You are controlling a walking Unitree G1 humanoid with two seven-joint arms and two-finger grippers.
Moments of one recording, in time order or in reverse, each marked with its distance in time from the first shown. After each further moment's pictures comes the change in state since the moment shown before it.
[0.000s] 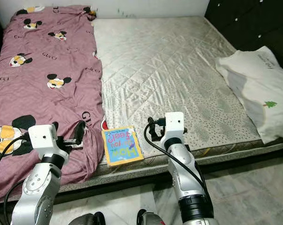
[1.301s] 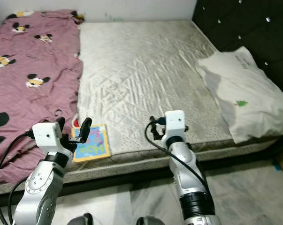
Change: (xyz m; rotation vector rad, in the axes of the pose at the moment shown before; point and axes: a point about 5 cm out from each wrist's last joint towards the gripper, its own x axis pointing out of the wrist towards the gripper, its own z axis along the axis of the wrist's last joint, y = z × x) left arm 0.001 -0.008 0.006 -0.010 -0.047 -0.093; right arm 0.004 0.000 0.001 -0.049 -0.007 0.005
